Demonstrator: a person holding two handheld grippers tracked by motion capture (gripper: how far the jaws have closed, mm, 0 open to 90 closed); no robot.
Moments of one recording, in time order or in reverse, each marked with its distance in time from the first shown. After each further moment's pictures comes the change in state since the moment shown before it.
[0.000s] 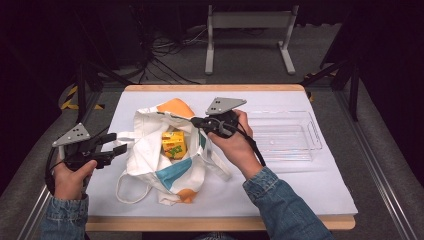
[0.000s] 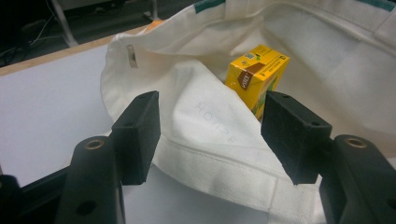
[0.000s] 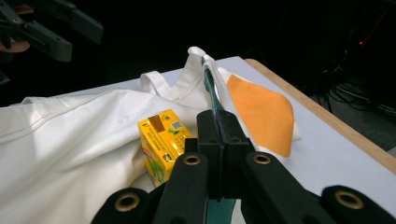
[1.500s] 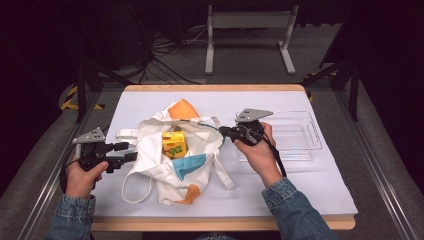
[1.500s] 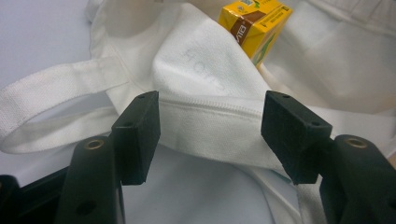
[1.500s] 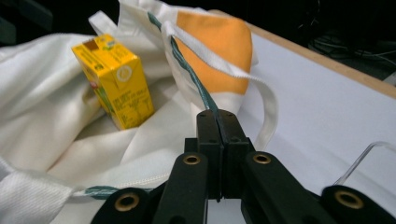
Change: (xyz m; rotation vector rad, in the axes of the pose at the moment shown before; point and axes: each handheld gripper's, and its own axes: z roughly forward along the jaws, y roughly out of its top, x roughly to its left) left arm 0.007 -0.017 0.032 0.119 -0.113 -0.072; right arm -0.033 -0.075 -0.026 0.089 -0.084 0.154
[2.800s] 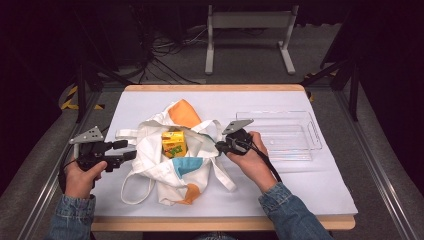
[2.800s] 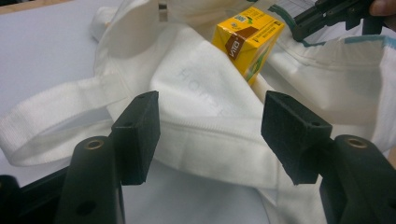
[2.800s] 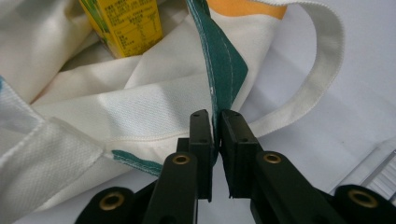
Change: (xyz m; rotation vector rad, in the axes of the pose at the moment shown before) left arm -0.004 0.003 -0.004 -0.030 0.007 0.010; right arm 0.014 -0.019 0.029 0.217 0.024 -0.033
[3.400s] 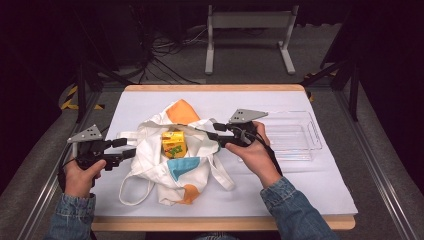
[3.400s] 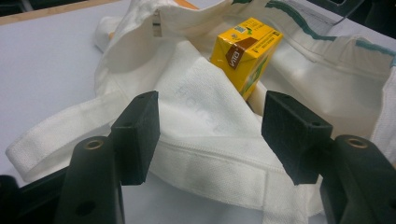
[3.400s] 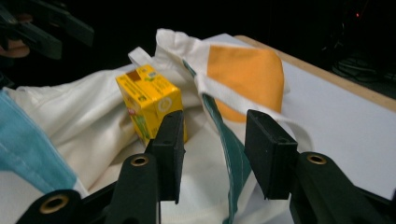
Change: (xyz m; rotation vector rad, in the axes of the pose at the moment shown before) left arm 0.001 0.004 -0.001 -0.021 0.000 0.015; right arm 0.001 0.028 -0.030 -0.322 0.063 0.007
